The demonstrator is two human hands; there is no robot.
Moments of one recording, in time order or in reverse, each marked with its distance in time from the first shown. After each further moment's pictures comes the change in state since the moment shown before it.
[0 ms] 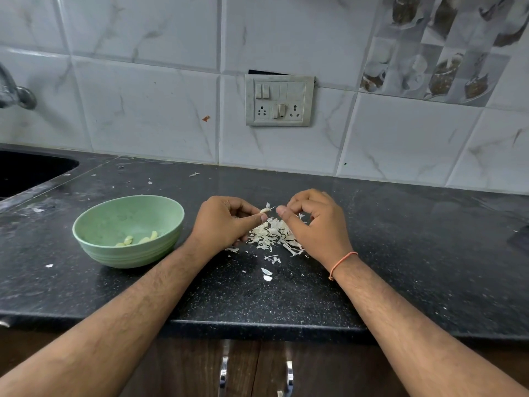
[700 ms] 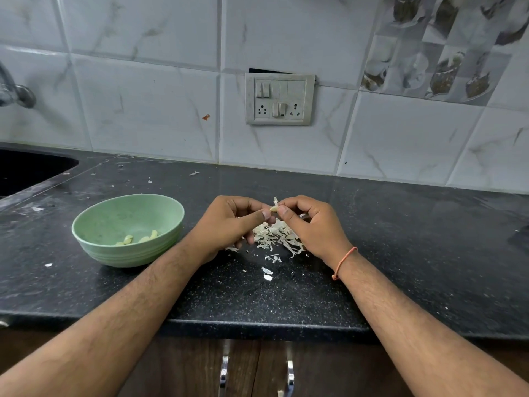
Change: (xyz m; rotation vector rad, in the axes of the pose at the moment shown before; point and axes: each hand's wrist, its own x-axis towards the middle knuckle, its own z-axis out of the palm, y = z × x) left_hand -0.002 0.005 -0.001 -0.199 -0.210 0.028; right_hand 0.003 -0.003 0.000 0.345 -0.201 0.177
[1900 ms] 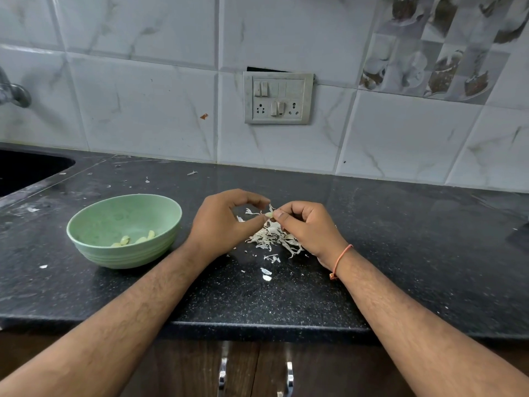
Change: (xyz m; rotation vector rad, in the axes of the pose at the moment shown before) left_hand -0.003 -0.002 0.000 0.455 0.214 0.298; right_hand 0.003 0.008 0.006 0.141 -0.068 0.180
